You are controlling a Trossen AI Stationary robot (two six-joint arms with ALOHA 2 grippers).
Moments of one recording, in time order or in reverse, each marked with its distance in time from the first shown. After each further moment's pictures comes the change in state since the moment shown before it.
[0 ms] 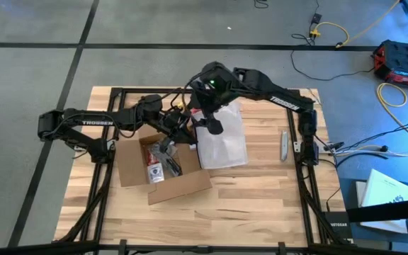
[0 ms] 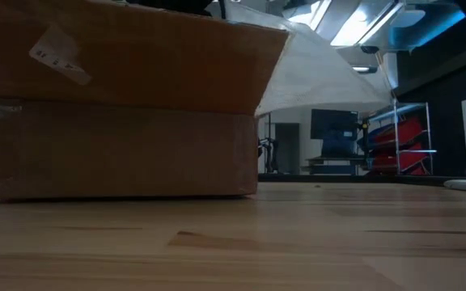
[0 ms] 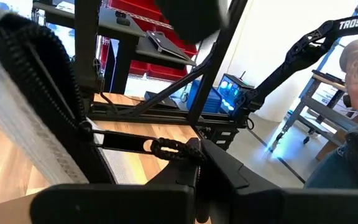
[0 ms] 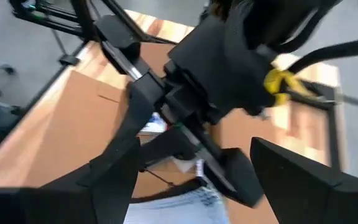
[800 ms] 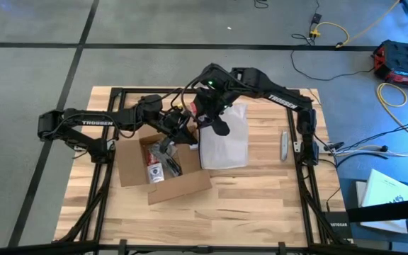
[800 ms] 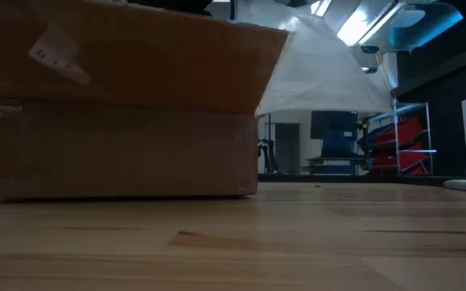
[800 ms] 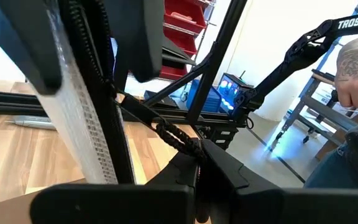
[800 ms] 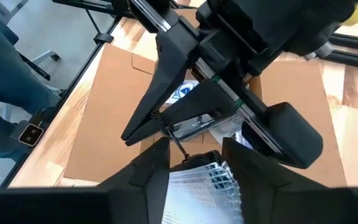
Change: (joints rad) left arm 0.000 0.000 0.000 -0.002 0.000 0.001; right arm -0.029 0.006 0.000 -0.158 -0.087 -0.020
